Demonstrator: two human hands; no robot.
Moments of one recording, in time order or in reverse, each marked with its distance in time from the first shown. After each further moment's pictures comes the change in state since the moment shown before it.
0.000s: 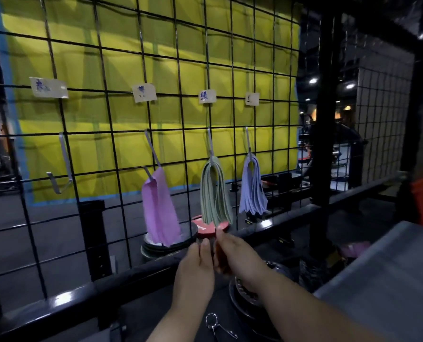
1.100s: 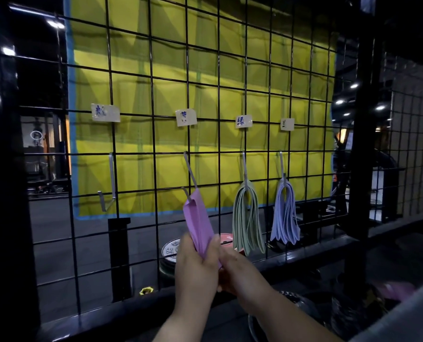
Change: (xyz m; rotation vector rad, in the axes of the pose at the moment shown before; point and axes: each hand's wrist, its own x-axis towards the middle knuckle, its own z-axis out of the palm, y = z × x) left_hand 0.035 0.024 -0.050 -0.136 0.281 0.084; right_hand 0.031 -0.015 0.048 0.132 -0.259 -0.113
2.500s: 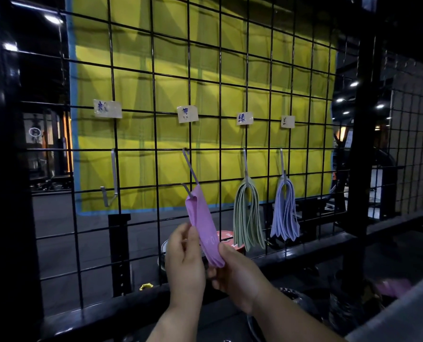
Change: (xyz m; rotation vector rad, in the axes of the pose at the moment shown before) left_hand 0.007 -0.009 -0.007 -0.394 0.101 -0.002; right_hand -0.001 0.003 0.007 0.289 0.056 0.159
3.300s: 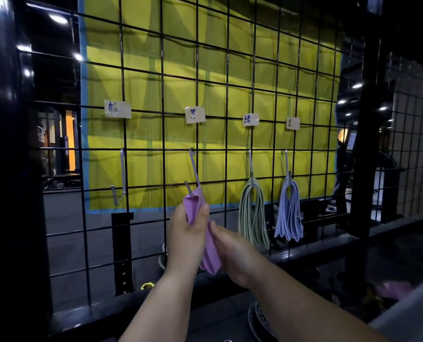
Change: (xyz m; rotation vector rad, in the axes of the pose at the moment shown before) left_hand 0.034 0.031 0.002 0.137 -0.113 0.063; right_hand 0.016 -0.033 0.025 -0.068 -0.164 -0.087
